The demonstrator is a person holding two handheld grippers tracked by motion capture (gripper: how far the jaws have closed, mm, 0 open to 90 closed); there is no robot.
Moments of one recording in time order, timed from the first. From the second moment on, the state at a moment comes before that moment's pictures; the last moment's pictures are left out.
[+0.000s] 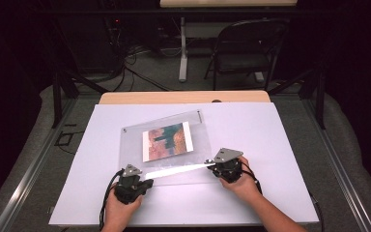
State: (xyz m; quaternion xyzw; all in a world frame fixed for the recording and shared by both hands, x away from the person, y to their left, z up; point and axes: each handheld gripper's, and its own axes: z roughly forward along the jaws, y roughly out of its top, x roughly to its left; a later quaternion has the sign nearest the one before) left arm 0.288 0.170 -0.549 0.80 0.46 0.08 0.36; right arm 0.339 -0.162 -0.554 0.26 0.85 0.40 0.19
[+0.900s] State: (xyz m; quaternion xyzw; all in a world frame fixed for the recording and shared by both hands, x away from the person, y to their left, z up) left arm 0.357 0.172 -0.546 0.77 0.50 0.10 0.37; right arm 0.270 -0.121 -0.551 0.29 0.85 0.41 0.15
